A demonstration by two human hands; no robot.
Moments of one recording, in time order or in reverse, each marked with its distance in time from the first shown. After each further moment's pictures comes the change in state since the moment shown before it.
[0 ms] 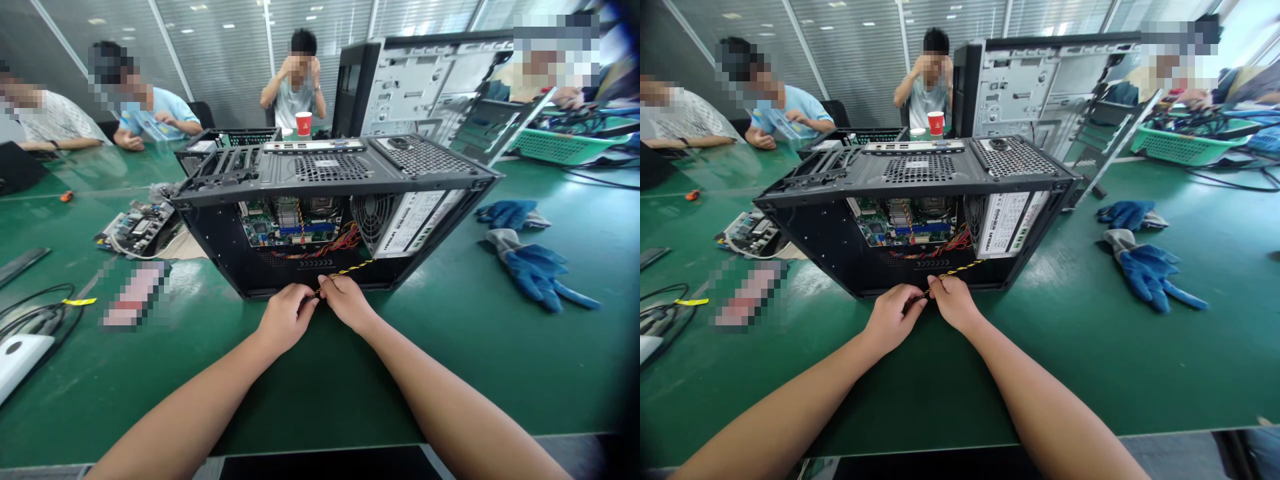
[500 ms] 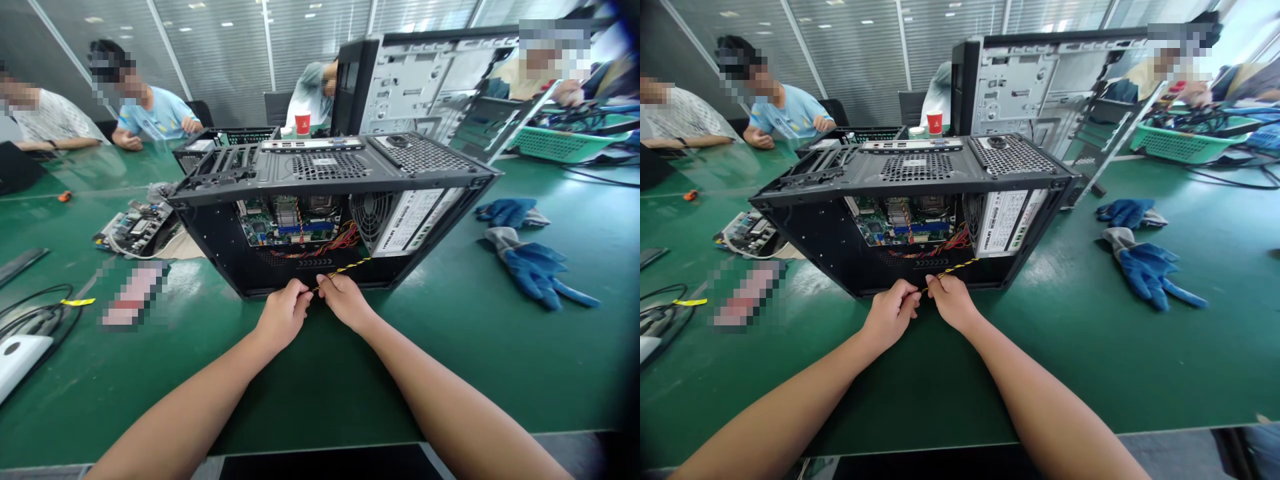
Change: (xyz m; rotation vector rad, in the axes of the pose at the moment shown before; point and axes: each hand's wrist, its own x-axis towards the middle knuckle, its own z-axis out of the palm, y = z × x) left_hand -0.001 -0.004 0.002 -0.123 -0.043 -0.143; right_hand -0.001 -0.001 0.000 0.003 0.003 0.000
